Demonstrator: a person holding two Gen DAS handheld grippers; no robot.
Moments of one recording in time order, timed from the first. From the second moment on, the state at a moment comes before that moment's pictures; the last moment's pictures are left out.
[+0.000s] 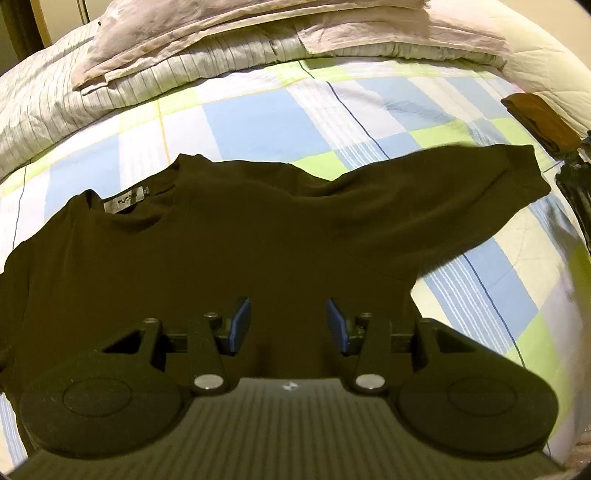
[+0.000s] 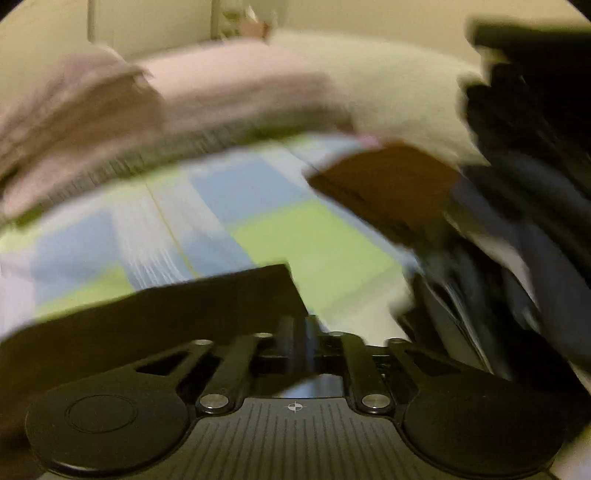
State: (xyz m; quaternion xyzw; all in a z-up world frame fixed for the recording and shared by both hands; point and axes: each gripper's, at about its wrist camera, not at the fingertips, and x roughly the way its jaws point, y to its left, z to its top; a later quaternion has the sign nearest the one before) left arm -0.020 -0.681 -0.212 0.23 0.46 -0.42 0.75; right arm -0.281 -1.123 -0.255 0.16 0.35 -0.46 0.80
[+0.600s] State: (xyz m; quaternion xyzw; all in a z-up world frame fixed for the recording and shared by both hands) left arm -0.009 -0.537 -0.162 0.21 0.49 -0.28 0.80; right arm -0.270 -0.973 -0.260 0.30 0.47 -0.27 0.79
